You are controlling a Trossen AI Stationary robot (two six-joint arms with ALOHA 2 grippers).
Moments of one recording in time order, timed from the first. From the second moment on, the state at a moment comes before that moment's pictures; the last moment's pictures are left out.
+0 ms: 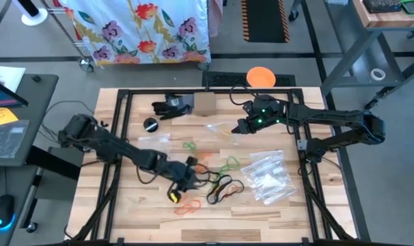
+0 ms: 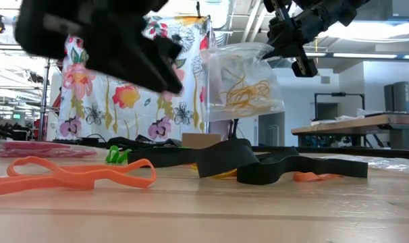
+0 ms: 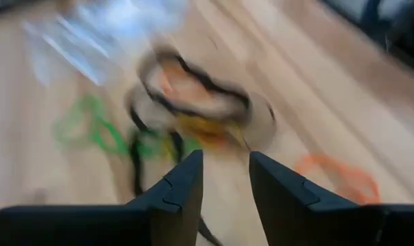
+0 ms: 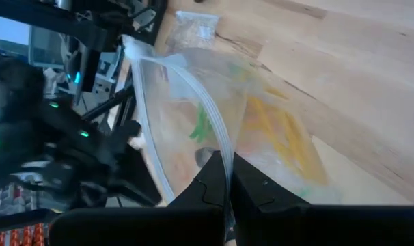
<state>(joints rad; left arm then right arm) -0.33 1.58 0.83 0.10 -0.03 0.20 -0.30 1.22 0.89 -0.30 -0.31 0.97</state>
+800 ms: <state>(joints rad) -0.25 1.92 1.05 0.04 0.05 0.22 -0.29 1.22 0.89 -0.29 -0.30 0.97</state>
